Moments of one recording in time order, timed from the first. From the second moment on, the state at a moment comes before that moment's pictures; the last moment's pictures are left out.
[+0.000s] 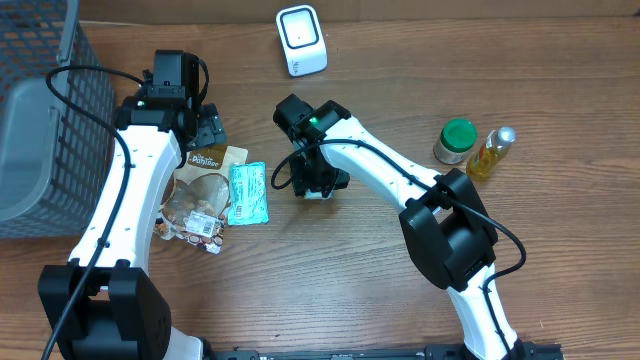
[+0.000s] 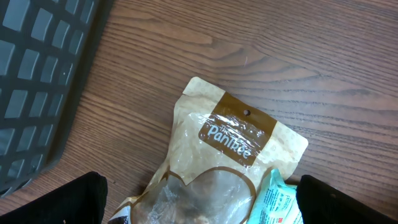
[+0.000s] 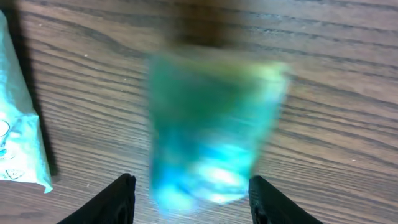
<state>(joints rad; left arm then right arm) -0.06 1.69 1.43 -0.92 -0.31 -0.36 0.70 2.25 1.85 -1.13 -0.08 0.49</state>
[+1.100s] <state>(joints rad) -0.06 1.69 1.43 -0.92 -0.31 -0.36 0.66 2.25 1.85 -1.07 -0.02 0.48</state>
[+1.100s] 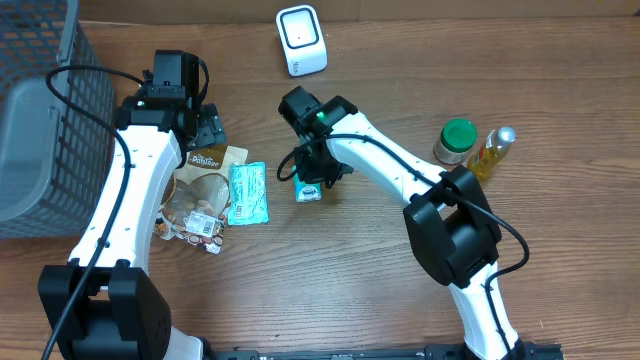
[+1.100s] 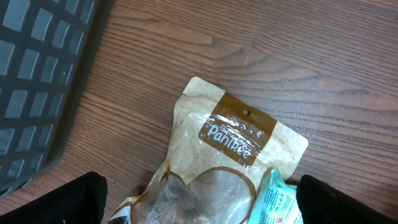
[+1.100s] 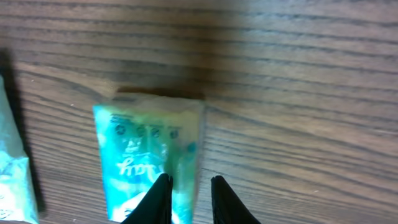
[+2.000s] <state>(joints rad) -0.06 1.69 1.43 -0.92 -0.31 -0.36 0.65 2.25 1.85 -1.08 -0.07 0.49</state>
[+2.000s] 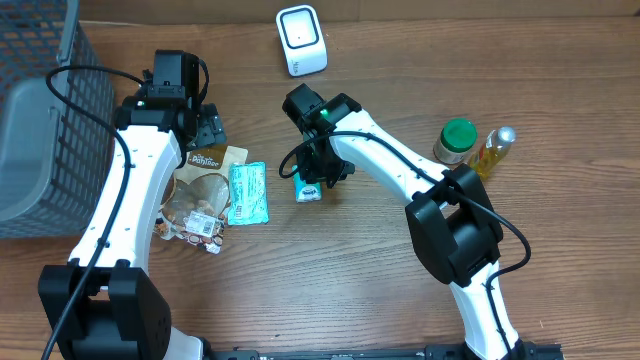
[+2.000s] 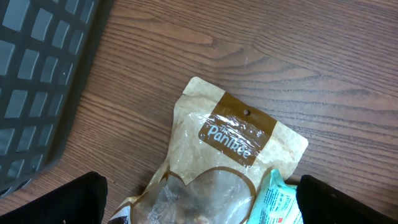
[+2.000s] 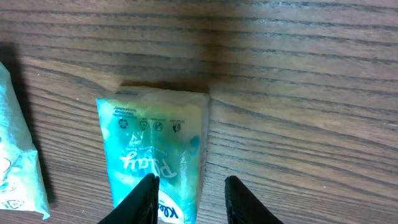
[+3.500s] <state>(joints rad) -0.06 1.69 1.43 -0.92 -0.31 -0.36 0.60 2.25 1.80 -1.06 -0.20 0.44</state>
